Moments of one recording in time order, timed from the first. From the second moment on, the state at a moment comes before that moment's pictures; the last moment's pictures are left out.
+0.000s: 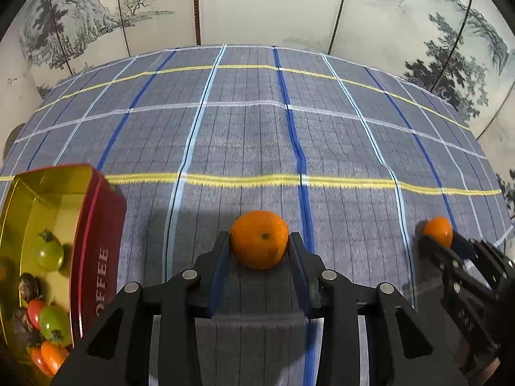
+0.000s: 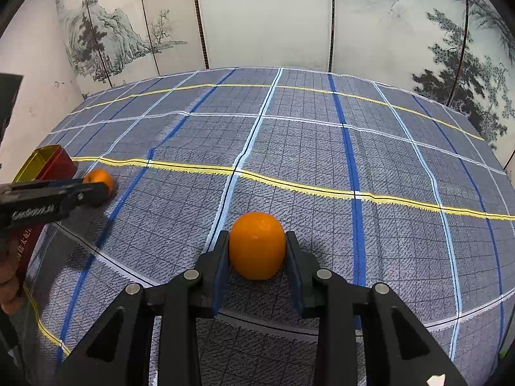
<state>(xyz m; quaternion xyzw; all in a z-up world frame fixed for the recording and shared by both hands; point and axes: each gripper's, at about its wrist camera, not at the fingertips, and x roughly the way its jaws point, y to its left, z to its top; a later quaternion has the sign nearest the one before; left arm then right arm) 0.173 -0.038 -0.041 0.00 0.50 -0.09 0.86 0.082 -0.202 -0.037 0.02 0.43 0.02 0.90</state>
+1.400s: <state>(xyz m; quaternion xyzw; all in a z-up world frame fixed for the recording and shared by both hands) 0.069 0.114 0.030 -0.01 0.49 -0.02 0.87 0.083 -0.198 -0.041 0.00 0.44 0.01 0.90</state>
